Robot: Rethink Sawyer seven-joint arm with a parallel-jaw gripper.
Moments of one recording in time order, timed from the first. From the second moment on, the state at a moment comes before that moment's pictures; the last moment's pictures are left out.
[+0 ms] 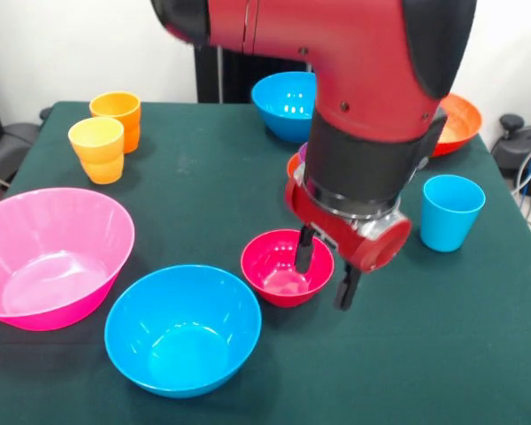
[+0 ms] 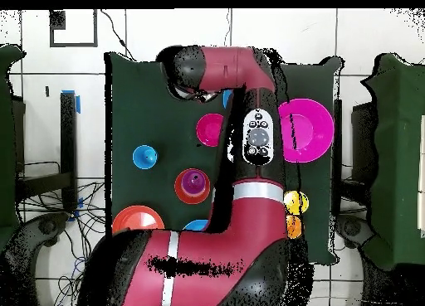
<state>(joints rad) -0.15 -0.28 0.05 0.83 -0.20 1.00 2.63</state>
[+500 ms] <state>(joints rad) -0.13 -0.20 0.01 0.82 -0.21 1.00 2.63</state>
